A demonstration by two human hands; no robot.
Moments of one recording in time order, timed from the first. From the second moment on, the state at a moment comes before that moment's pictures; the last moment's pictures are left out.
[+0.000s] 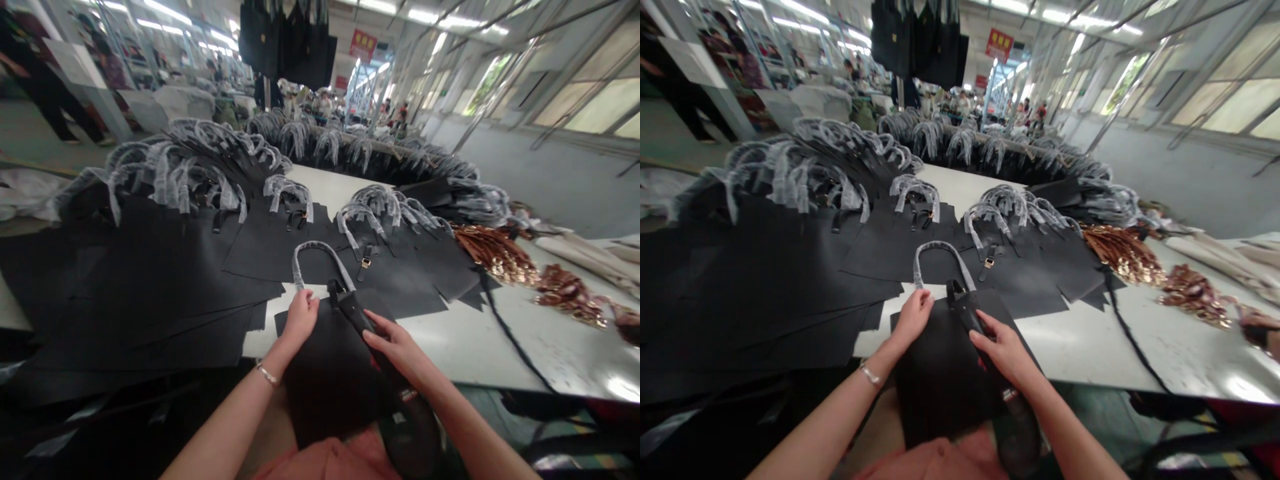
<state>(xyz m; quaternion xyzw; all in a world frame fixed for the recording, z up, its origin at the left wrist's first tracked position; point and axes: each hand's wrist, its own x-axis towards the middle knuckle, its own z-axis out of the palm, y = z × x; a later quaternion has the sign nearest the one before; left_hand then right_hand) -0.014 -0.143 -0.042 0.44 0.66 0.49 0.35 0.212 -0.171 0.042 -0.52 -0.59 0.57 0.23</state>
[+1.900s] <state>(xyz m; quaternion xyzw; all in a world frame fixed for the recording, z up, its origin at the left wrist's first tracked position) 0.044 -0.167 -0.027 0.38 0.41 0.47 0.69 0.262 -0.205 0.056 -0.52 -0.49 0.62 0.31</state>
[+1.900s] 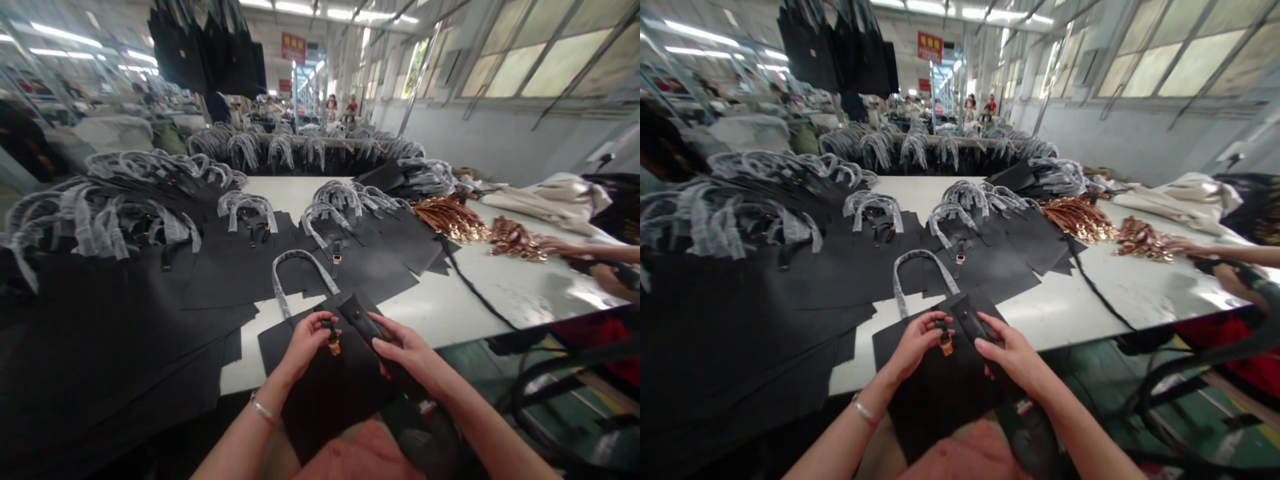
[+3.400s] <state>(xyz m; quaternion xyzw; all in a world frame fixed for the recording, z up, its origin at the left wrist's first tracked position) -0.003 -0.193 -0.052 0.81 0.53 0.23 -0.03 0.262 -0.216 0.049 -0.53 -0.50 0.61 0.31</state>
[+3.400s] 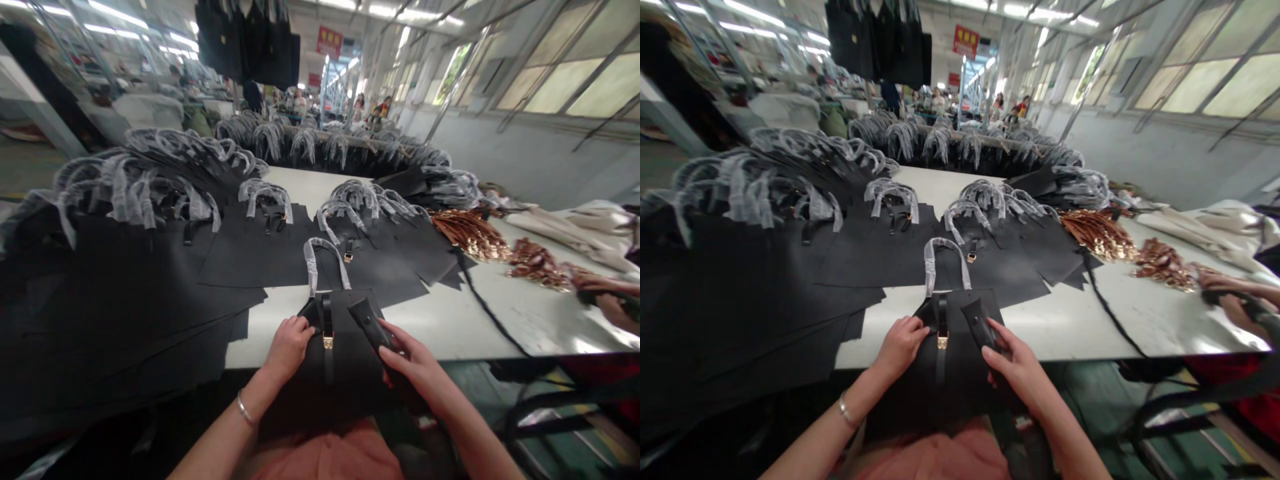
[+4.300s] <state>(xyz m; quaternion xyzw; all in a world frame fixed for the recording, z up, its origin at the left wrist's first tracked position) -0.026 -0.142 -0.034 0.61 0.70 0.30 0.20 0.260 -0.203 0.033 -0.56 -0.48 0.60 0.30</state>
